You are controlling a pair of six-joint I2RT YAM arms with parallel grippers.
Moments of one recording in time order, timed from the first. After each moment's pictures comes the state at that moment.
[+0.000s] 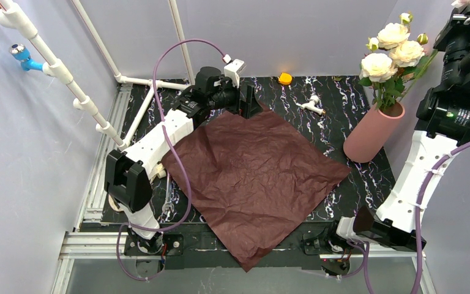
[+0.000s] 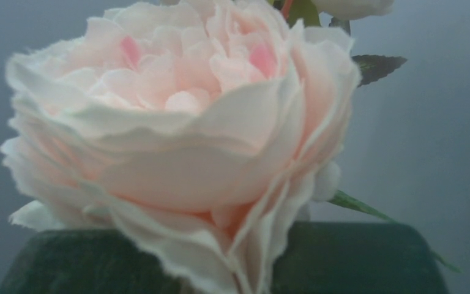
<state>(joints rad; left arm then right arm) -0.56 1.70 1.57 -0.24 0.43 -0.20 -0.40 1.33 2.02 -0.30 -0.15 -0.06</state>
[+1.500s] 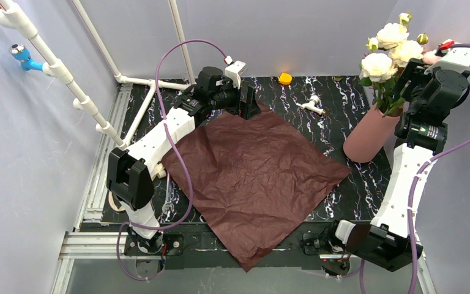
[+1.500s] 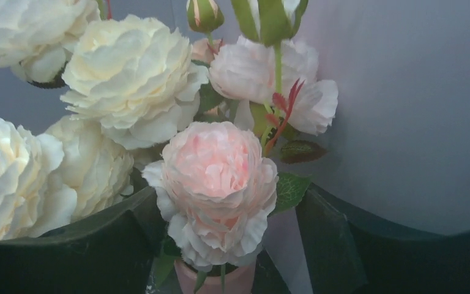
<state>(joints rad) -0.56 1.74 1.61 -0.31 0.40 -0.18 -0.40 1.15 1.46 -0.35 0.04 -0.04</state>
